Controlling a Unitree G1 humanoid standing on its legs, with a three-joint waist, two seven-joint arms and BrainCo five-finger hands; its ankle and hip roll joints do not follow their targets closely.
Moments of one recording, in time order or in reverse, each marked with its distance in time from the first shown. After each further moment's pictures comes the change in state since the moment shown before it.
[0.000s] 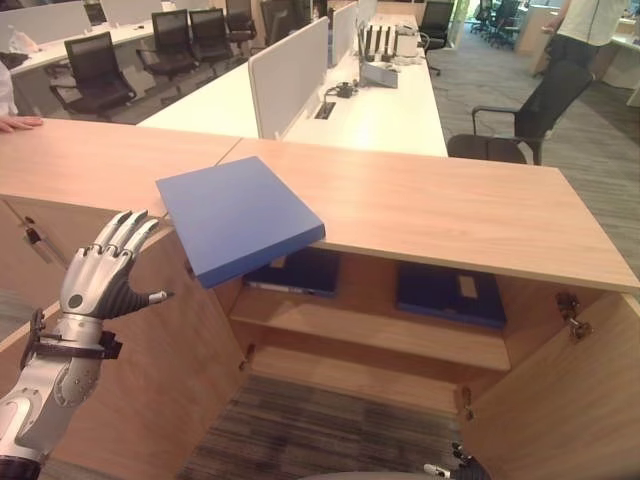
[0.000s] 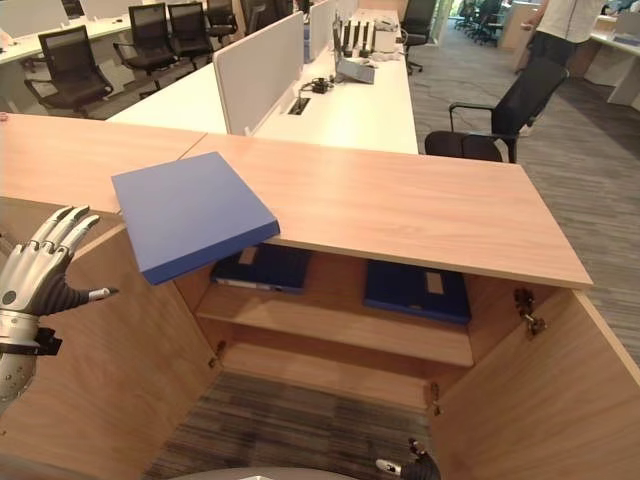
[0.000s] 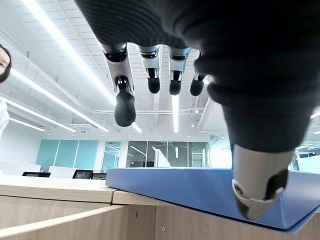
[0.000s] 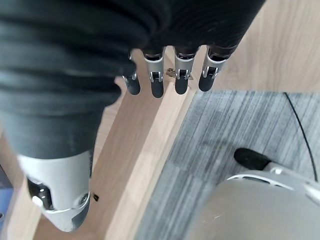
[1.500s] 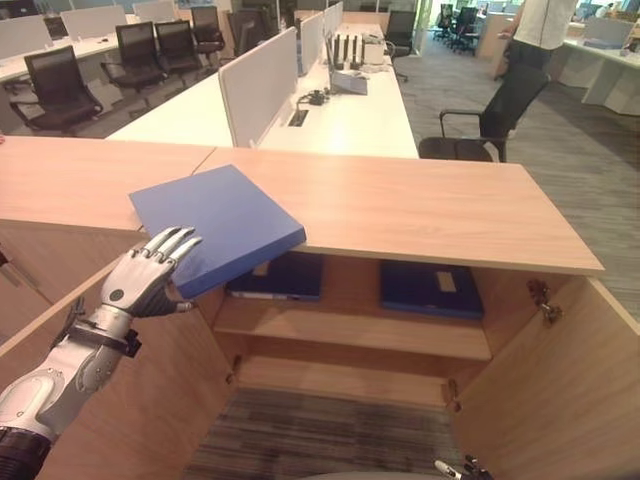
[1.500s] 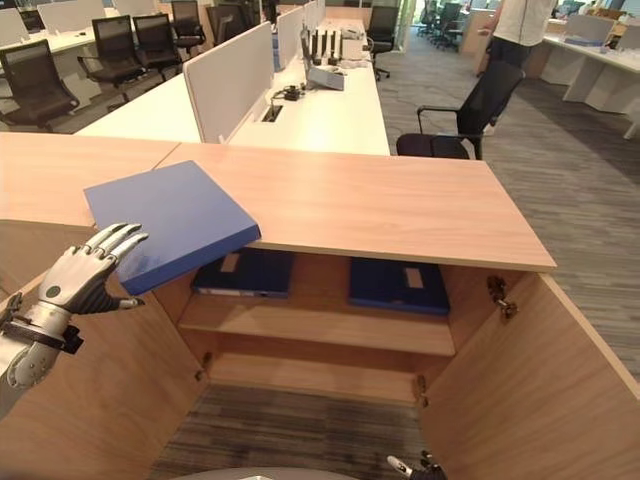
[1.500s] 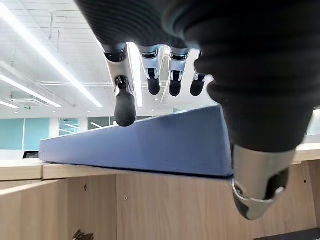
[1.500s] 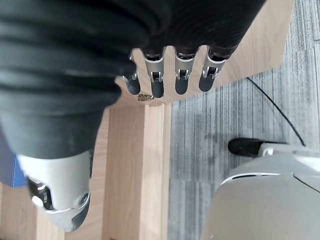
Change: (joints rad) left arm -0.146 0.084 -0.216 0.123 0.041 -0.020 -0.070; right arm 0.004 0.028 -0.075 0.071 0.198 -0.008 0.033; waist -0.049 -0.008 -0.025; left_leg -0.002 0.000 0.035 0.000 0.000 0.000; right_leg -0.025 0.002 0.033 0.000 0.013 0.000
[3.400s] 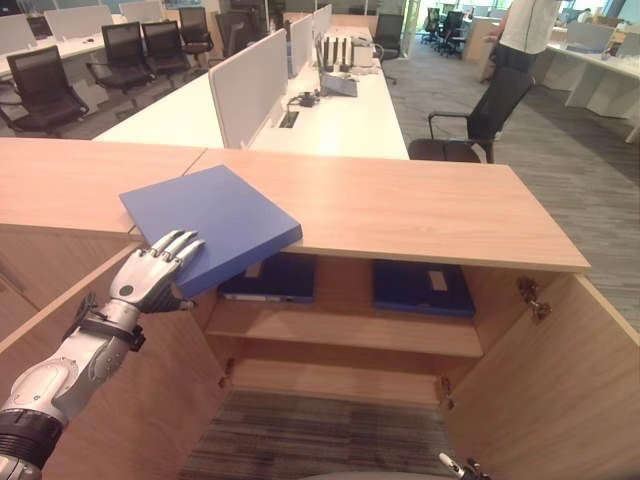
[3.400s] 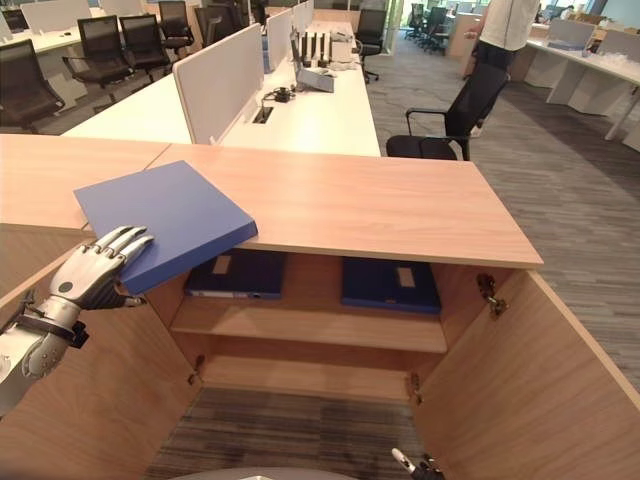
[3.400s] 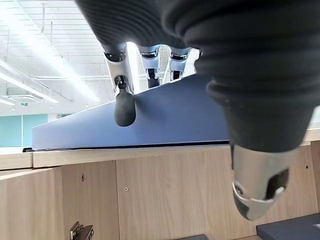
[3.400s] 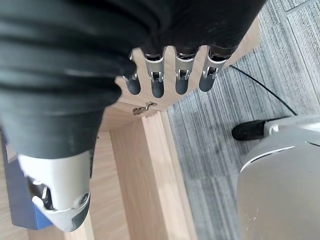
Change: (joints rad) left arm -0.089 0.001 -0.090 0.074 0.038 0.031 0.002; right arm -0.001 0.037 -0.044 0.008 0.195 -0.001 0.035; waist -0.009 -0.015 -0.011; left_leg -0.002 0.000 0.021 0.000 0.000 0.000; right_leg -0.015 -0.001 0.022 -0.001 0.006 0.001
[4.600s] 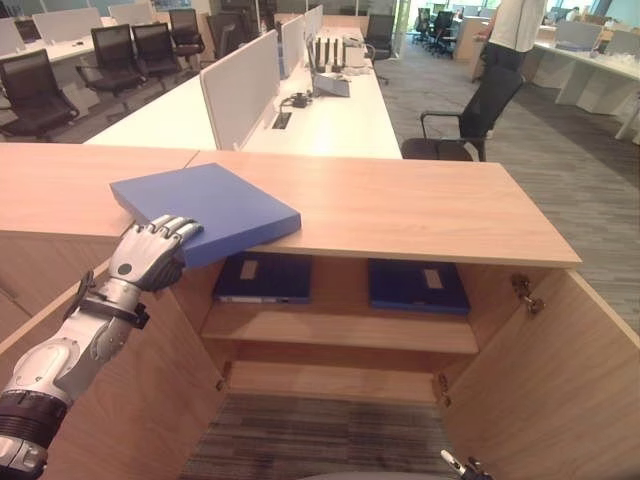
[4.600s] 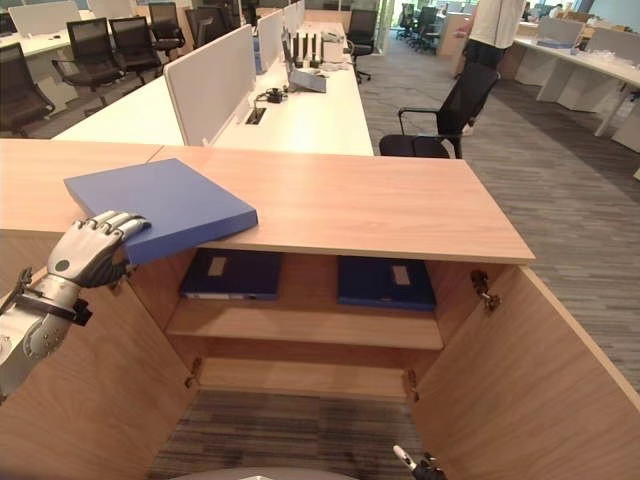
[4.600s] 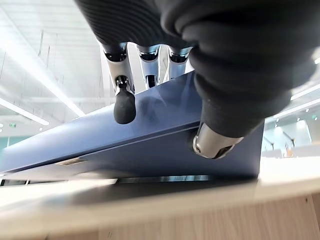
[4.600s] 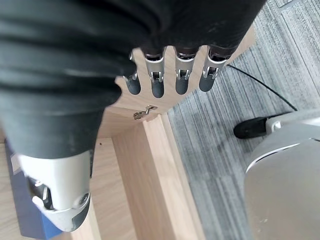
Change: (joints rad) left arm -0.107 0.000 0.028 -0.035 -0.034 -0.006 0.028; right arm -0.011 0.002 0.000 0.000 0.038 0.000 0.002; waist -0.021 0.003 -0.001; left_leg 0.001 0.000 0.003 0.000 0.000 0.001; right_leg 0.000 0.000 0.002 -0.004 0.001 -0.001
